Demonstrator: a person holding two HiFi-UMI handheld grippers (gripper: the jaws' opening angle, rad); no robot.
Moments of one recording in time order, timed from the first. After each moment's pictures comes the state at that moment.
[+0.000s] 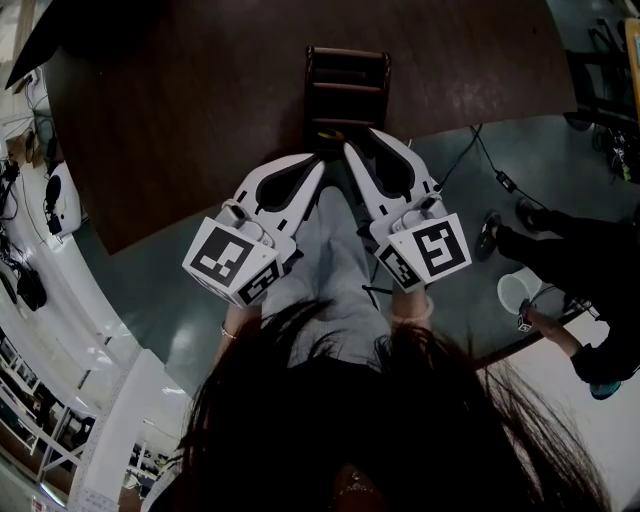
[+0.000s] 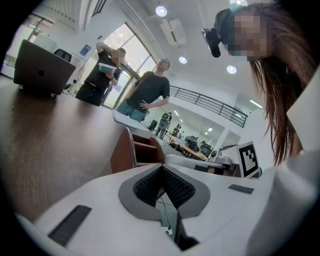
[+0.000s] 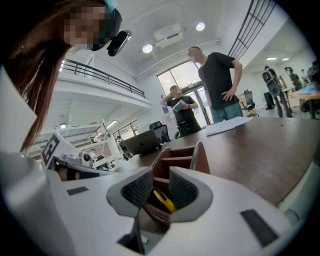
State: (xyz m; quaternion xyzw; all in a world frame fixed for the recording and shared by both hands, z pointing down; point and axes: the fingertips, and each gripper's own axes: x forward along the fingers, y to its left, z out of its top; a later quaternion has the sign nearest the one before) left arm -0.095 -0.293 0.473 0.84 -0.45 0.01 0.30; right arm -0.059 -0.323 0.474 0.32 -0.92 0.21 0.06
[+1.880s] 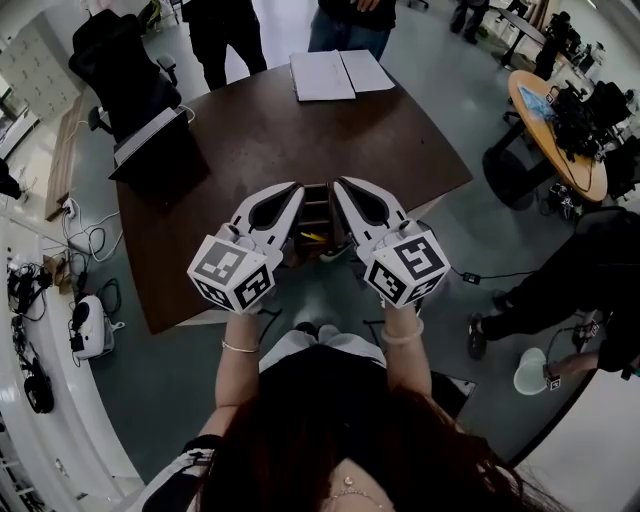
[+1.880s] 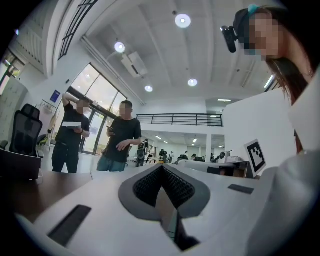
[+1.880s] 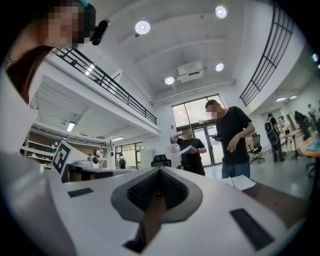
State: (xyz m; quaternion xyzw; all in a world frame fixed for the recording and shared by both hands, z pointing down) left arm -0.099 -0.298 0.242 0.90 -0.43 -0.06 0.06; right arm -0.044 -0.305 0.240 0.34 -0.94 0.04 -0.05
